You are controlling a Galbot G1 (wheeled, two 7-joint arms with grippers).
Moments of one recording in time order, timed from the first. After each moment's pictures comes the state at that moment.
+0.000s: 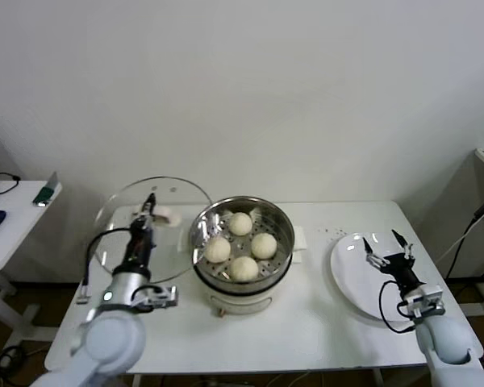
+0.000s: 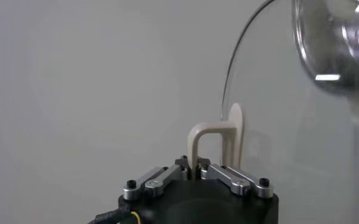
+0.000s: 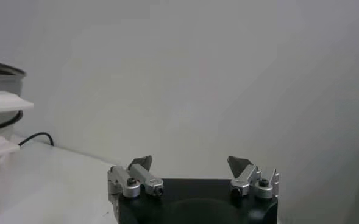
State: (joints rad) left arm 1.13 -0.87 -0.12 -2.14 1.16 0.67 0.09; right arm -1.19 1.12 0.65 1.50 0.22 0.13 -0.23
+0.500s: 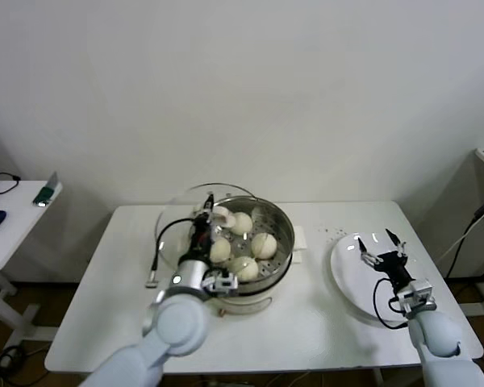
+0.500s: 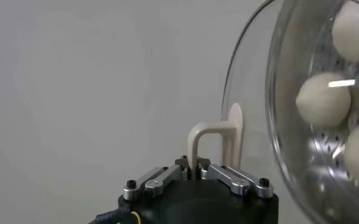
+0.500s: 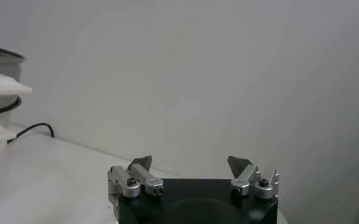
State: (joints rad) left arm 0.88 -1.09 0.17 -2.02 1.32 0.74 0.31; right arm -1.14 1.14 0.63 1.44 0.17 0.14 -0.23
